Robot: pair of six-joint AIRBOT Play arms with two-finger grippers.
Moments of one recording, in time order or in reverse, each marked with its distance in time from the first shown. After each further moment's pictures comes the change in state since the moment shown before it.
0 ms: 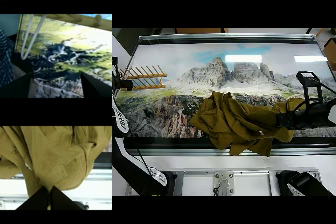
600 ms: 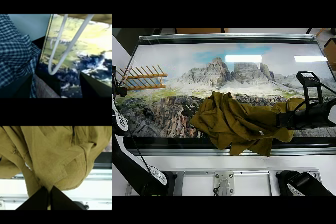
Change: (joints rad) left arm 0.077 -0.109 0.017 0.138 0.170 0.011; right arm 0.000 0.000 0.000 0.000 0.000 0.000
